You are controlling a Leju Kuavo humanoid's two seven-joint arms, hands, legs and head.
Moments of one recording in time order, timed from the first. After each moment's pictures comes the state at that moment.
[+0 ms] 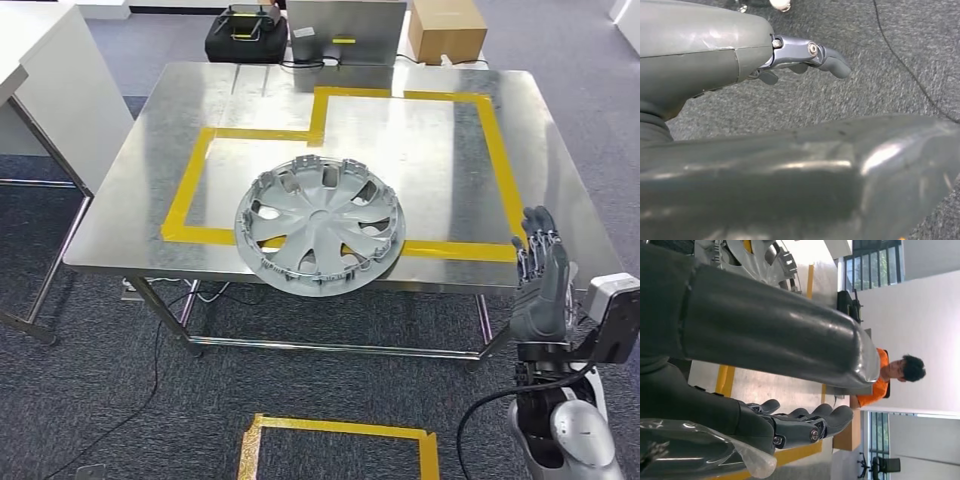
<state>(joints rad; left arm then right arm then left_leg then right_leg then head) -0.06 -0.14 1.19 -0.21 -1.08 0.23 -0.36 0.05 -0.20 0.06 -1.72 -0.02 -0.35 -0.20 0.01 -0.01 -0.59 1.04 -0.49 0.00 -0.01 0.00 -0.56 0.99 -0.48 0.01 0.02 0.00</state>
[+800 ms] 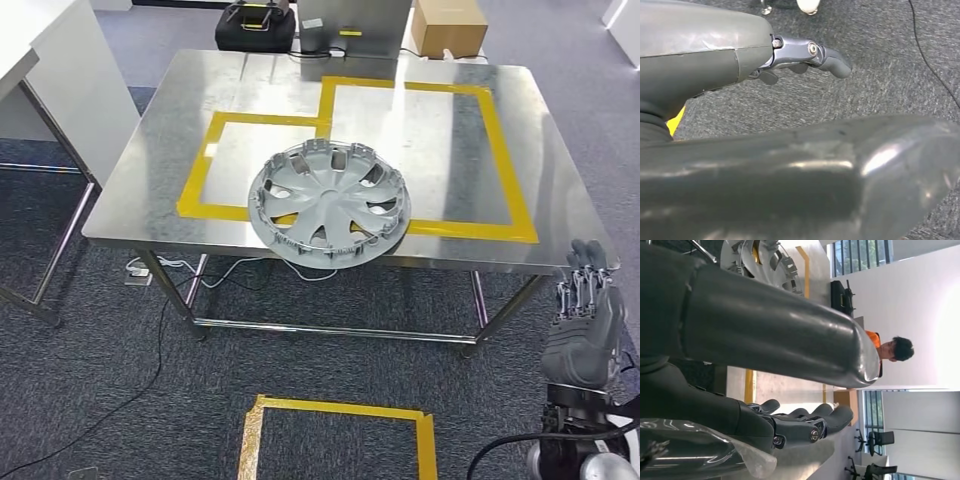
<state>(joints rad) -0.06 -0.15 1.21 -0.21 -1.06 0.26 -0.34 0.24 -0.14 -0.05 -1.85 -0.03 -0.36 -0.27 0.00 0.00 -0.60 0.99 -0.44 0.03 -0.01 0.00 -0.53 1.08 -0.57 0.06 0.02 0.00</state>
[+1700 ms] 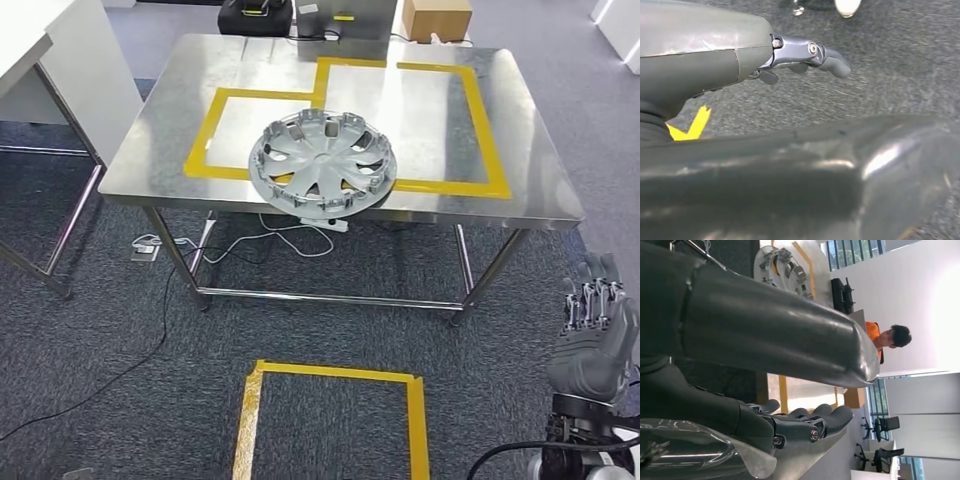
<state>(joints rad) -0.06 -0.15 1.22 -0.21 -1.07 0.27 -0.34 0.29 -0.09 -0.09 -1.88 -0.05 -0.38 -0.27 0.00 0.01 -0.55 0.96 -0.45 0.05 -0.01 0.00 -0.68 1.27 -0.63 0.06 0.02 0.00</state>
